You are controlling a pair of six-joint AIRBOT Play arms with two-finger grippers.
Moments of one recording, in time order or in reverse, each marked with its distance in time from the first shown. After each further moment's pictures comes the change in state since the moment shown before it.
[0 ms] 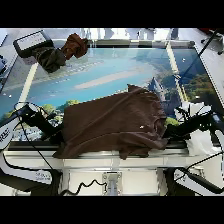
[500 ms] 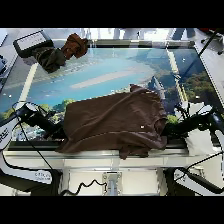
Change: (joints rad) left arm 0.013 0.002 0.000 -0.089 0.047 0.018; right arm 0.001 0.000 0.007 0.045 -0.018 -0.076
